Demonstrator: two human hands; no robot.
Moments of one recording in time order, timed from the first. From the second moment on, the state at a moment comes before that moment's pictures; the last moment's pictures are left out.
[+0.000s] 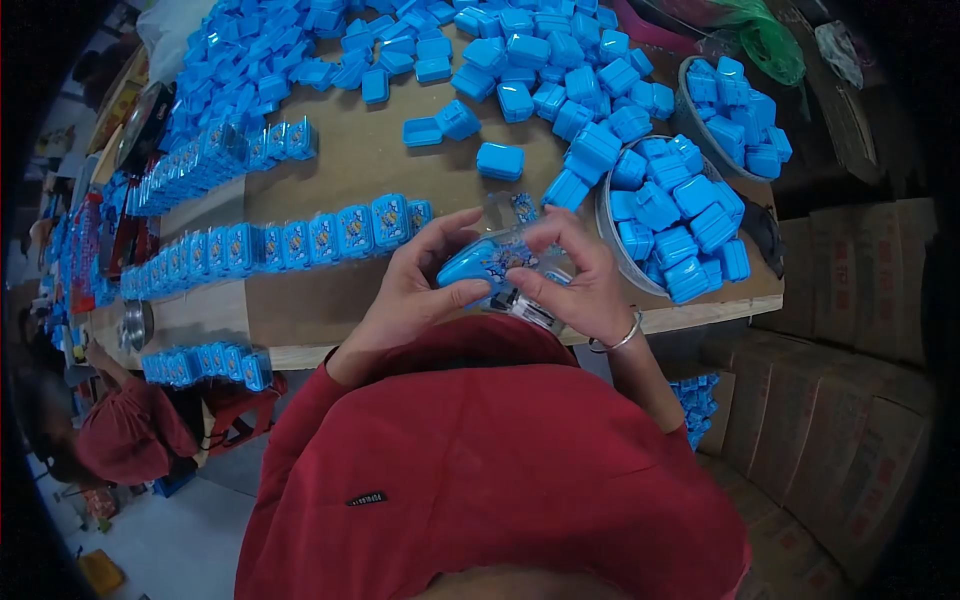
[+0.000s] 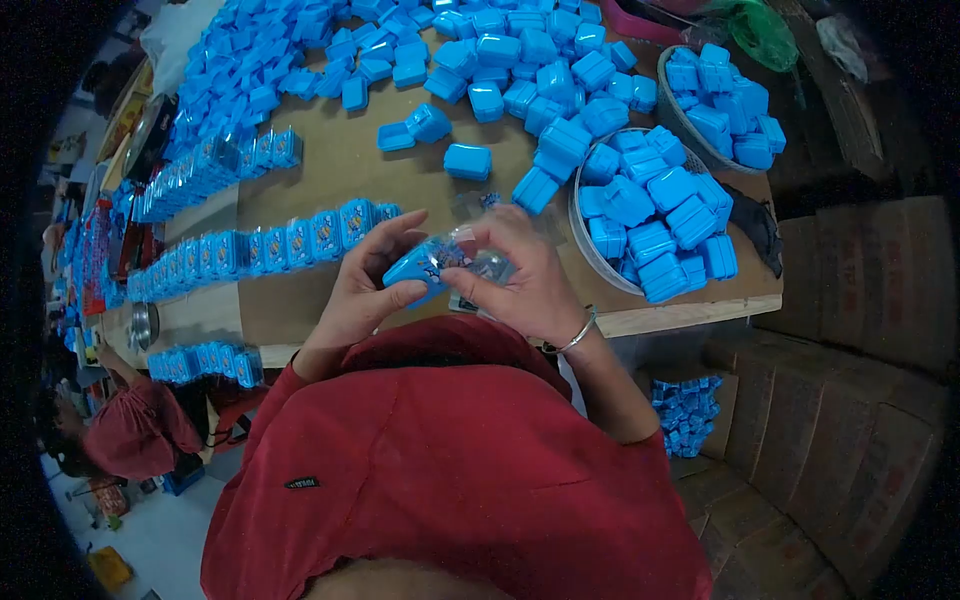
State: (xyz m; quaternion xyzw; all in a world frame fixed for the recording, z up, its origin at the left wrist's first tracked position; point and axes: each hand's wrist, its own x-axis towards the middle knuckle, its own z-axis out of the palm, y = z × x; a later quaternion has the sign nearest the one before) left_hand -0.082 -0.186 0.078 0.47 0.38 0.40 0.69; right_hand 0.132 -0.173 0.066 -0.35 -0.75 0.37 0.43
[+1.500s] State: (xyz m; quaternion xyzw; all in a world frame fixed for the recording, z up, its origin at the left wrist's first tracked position) left_hand -0.272 -0.282 0.060 0.22 0.64 0.71 0.18; right_hand -0.138 0.099 -0.049 -0.29 -0.90 0.24 0.22
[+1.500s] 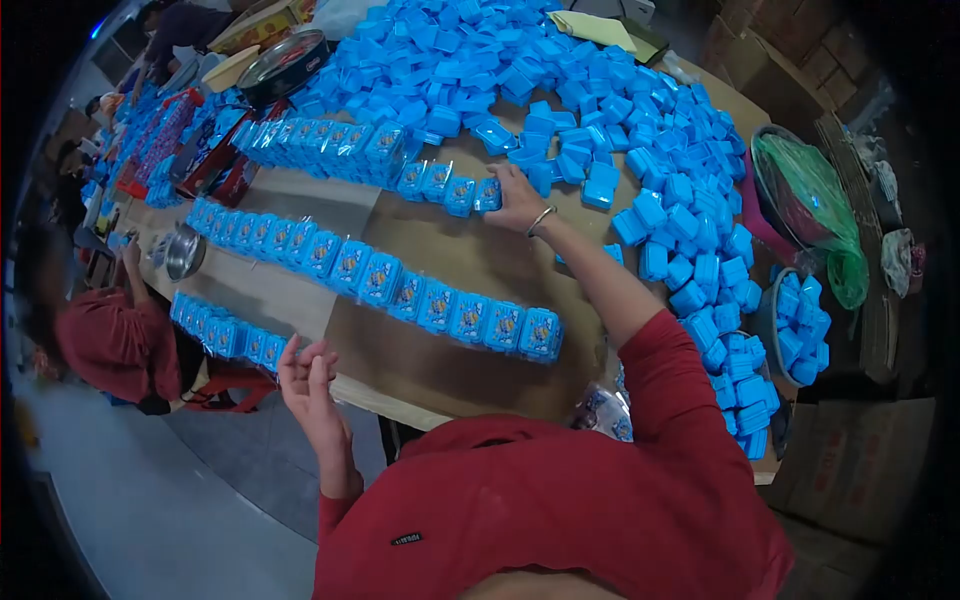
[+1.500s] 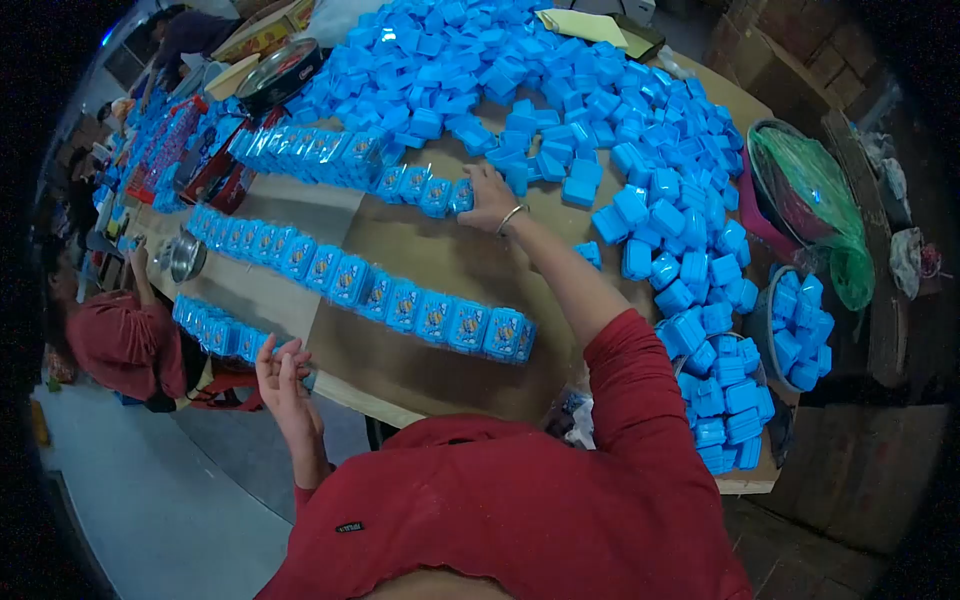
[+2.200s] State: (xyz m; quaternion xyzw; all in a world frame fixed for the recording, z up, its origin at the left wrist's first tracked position) left_hand -0.108 -0.107 0.103 0.85 0.49 0.04 0.18; right_hand 0.142 -0.201 -0.010 -0.64 -0.72 0.13 0.24
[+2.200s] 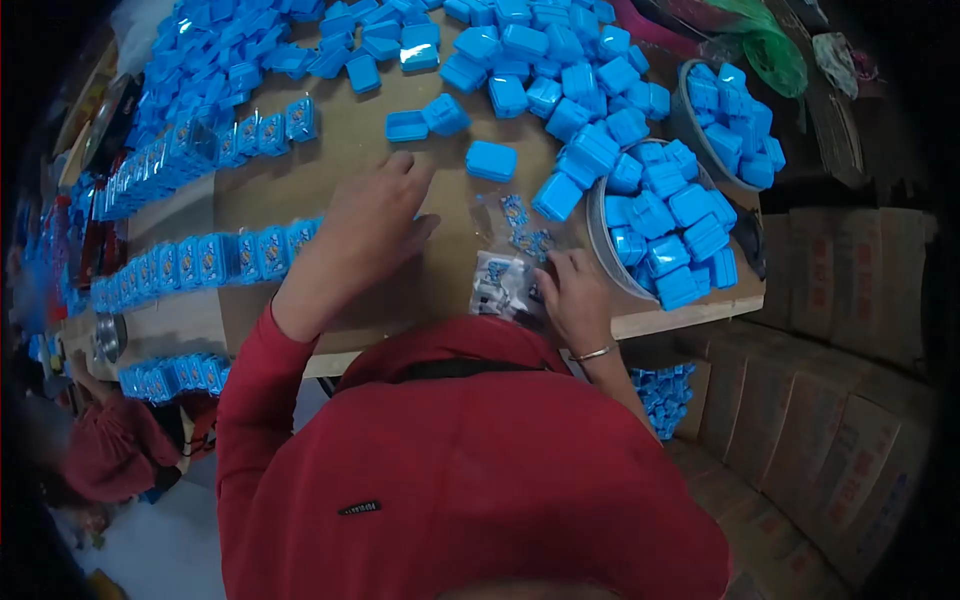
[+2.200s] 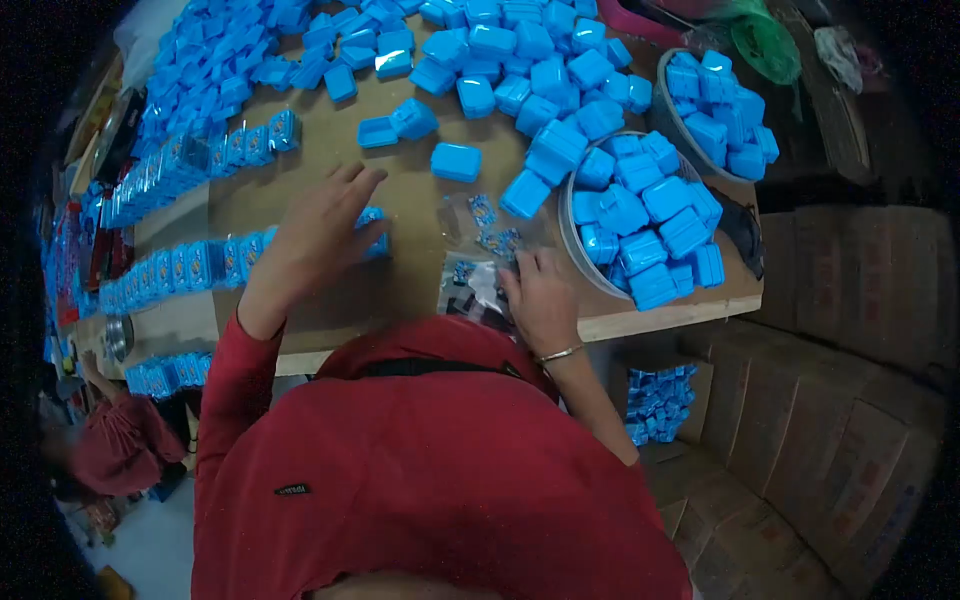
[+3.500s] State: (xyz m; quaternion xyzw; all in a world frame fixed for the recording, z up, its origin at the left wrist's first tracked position) left_hand -0.058 -0.144 0.053 0.44 0.45 0.41 0.66; right_hand 0.120 -0.163 0.011 -0.40 -0.42 0.62 0.52
